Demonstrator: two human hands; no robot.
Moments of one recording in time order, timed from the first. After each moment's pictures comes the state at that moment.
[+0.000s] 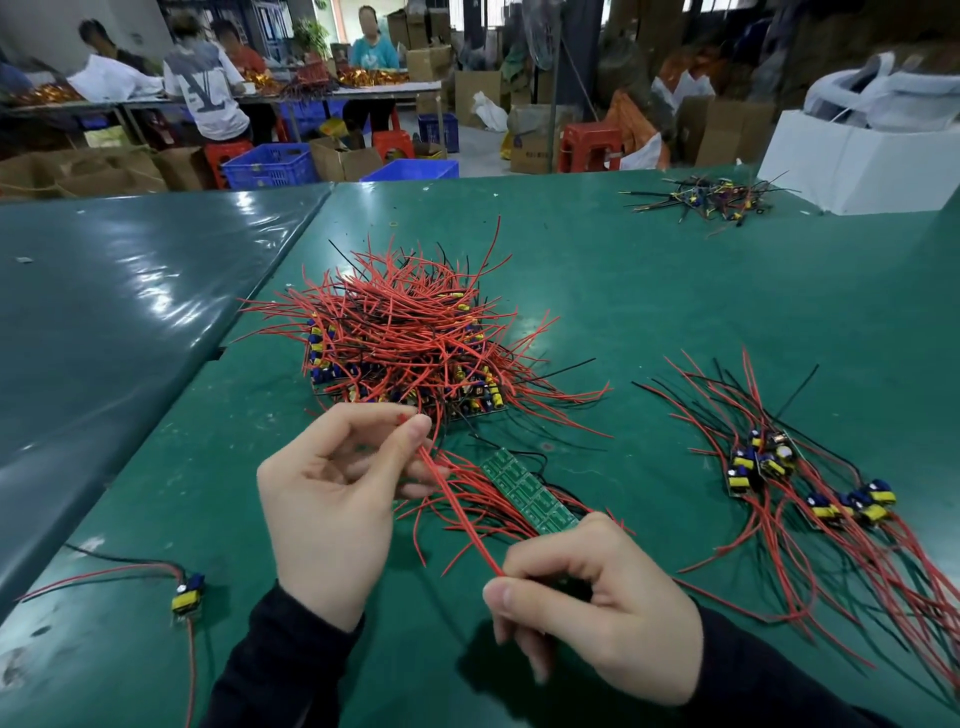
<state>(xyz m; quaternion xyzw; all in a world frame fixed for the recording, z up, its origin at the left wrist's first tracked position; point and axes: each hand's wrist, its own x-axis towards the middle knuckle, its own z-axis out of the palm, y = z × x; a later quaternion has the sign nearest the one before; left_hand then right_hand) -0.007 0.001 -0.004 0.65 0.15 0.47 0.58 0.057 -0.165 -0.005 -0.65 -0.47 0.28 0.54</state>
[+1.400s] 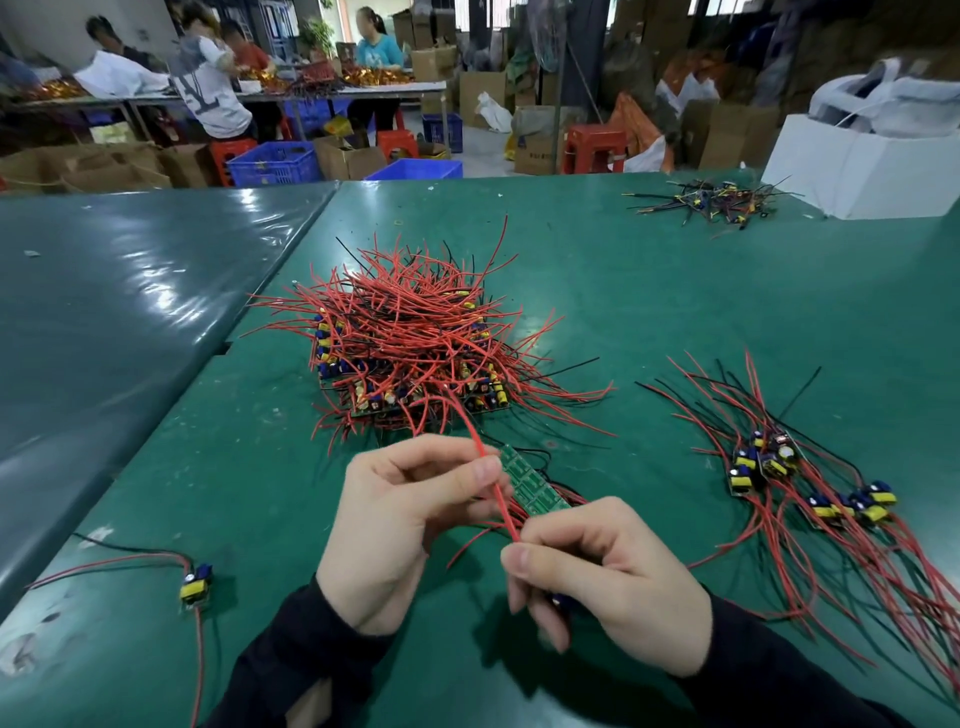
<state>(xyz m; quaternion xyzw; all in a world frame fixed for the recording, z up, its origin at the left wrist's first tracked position) -0.010 -0.013 0.001 0.56 0.15 0.19 0.79 0.062 -0.163 -0.007 -0.60 -0.43 0.34 0.58</state>
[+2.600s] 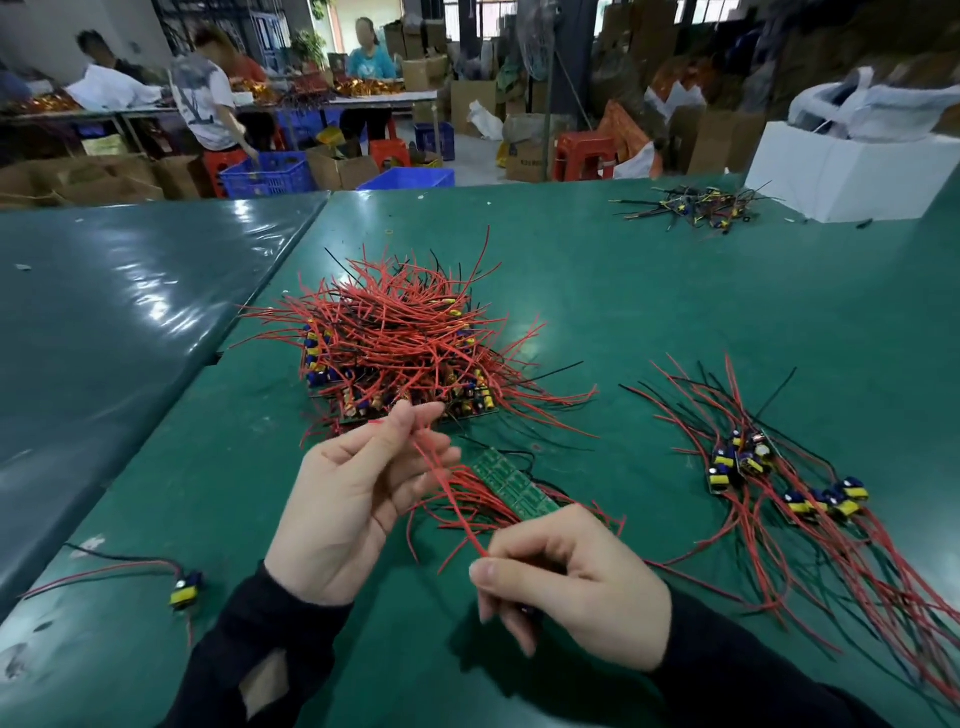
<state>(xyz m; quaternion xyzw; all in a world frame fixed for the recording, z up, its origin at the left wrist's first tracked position) -0.005 0.002 0.008 0.51 0.17 0.21 0.81 0.061 -0.163 -0.011 -0.62 -0.45 0.34 0.54</state>
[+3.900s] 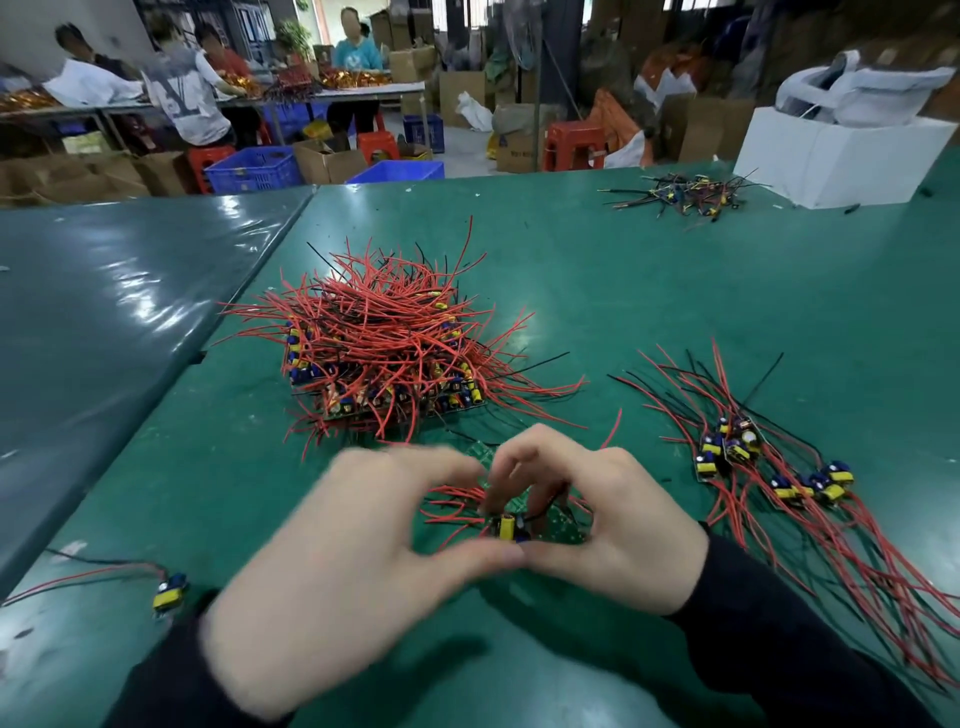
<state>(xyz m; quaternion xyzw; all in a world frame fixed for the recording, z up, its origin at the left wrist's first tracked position) -0.032 -0.021 0.045 0.96 0.01 0.16 0.24 0.094 -0.176 -0.001 -0.70 -0.57 0.05 0.42</state>
